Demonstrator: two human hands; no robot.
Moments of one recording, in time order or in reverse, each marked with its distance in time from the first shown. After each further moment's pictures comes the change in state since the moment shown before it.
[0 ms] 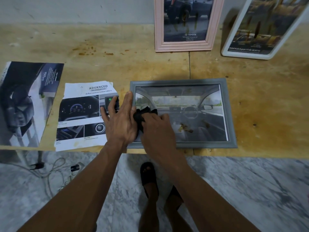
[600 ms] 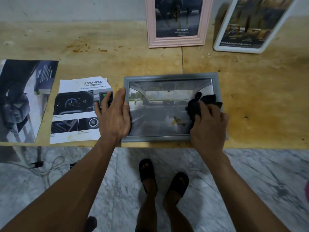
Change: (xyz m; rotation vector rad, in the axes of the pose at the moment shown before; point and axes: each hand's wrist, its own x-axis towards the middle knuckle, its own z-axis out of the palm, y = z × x) left_hand -0.001 -0.001 0.000 -0.019 0.061 -0.014; right_hand -0.032 0.114 -0.058 -0.246 0.297 0.294
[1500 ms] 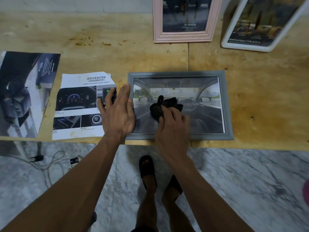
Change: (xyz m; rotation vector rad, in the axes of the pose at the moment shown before) left_hand -0.002 0.002 0.000 0.021 0.008 0.009; right_hand -0.035 -0.093 0.027 0.186 0.002 -0.090
